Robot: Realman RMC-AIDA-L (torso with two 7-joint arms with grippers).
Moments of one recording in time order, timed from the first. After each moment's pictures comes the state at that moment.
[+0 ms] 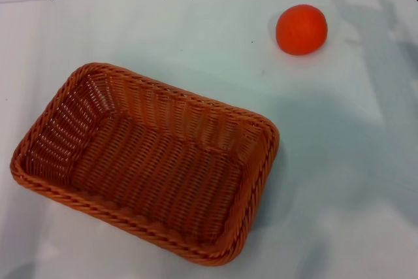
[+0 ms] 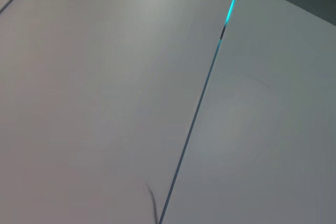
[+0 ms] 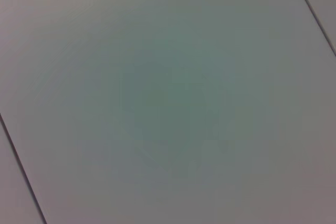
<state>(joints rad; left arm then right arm) -0.37 -2.17 0.09 -0.09 1.26 1.88 -0.48 0.57 2.09 -0.18 0.02 -0.99 -1.19 -2.57</state>
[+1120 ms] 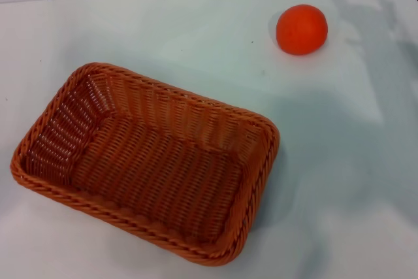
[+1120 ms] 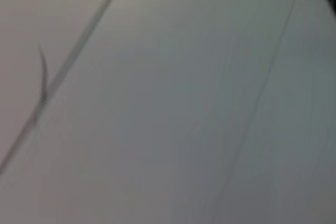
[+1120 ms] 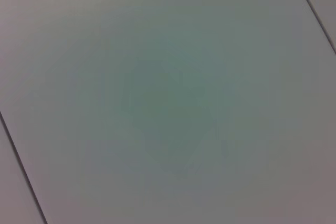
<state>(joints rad) -0.37 -2.09 0.49 0.57 1.37 1.64 -1.37 0.57 2.09 -0.18 0.02 -0.99 -1.19 -2.57</state>
